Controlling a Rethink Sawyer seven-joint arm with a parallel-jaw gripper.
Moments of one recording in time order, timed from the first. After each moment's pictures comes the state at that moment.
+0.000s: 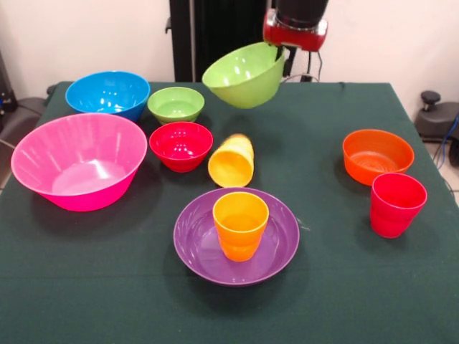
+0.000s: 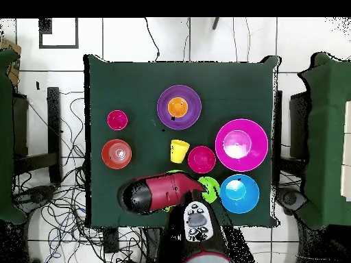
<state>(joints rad) -0.17 -0.77 0.08 2.02 -0.31 0.52 2.13</state>
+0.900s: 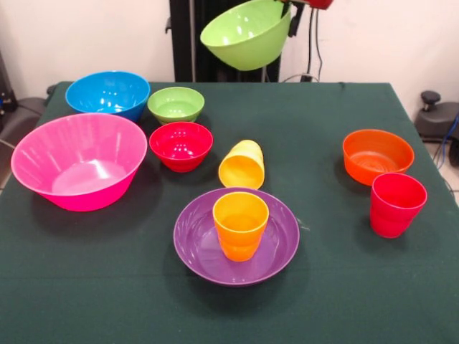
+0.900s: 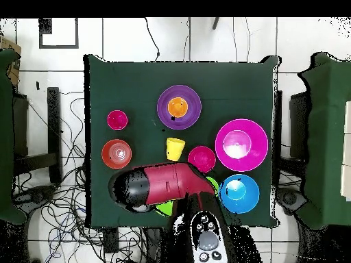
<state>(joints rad) -0.23 -0.94 0.18 1.99 -0.27 0.83 2.13</state>
